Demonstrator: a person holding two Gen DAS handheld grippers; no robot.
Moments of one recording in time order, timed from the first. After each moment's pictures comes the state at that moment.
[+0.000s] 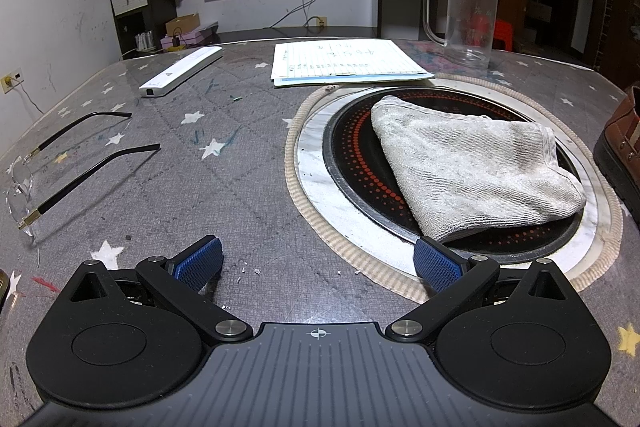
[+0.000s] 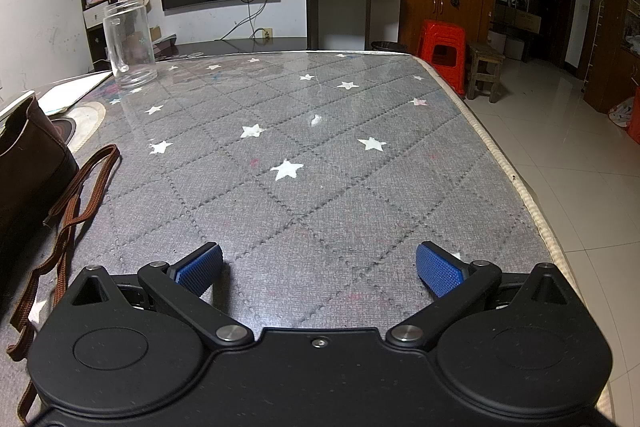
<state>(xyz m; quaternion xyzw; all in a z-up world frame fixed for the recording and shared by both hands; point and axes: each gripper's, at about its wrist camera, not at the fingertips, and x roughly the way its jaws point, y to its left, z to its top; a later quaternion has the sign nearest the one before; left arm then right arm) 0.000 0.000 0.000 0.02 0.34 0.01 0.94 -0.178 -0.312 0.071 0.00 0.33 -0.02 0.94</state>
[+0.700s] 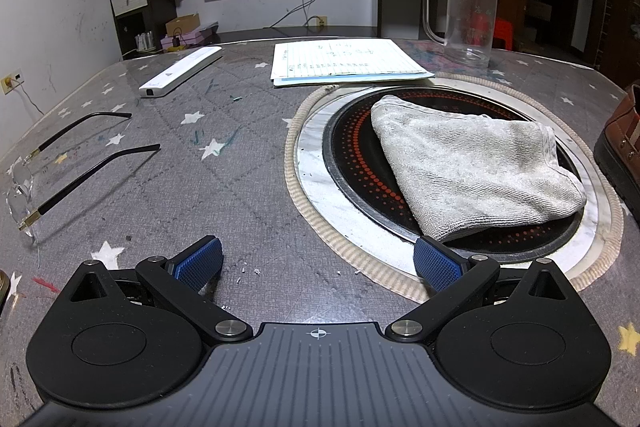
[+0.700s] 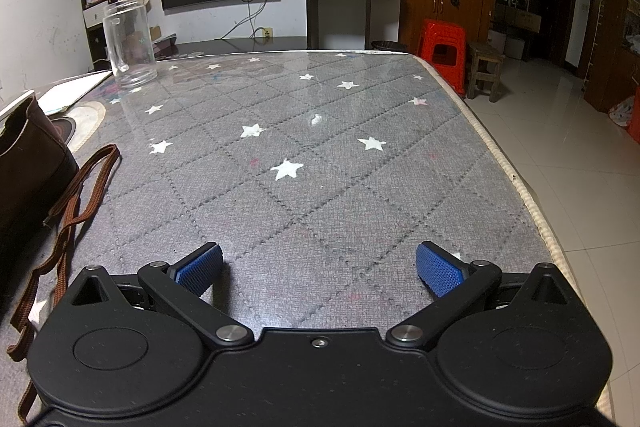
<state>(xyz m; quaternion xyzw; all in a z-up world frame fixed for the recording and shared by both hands) 0.000 -0.001 0.000 0.02 0.34 0.01 0.94 -0.179 -0.313 0.072 0.00 0.33 -0.02 0.94</state>
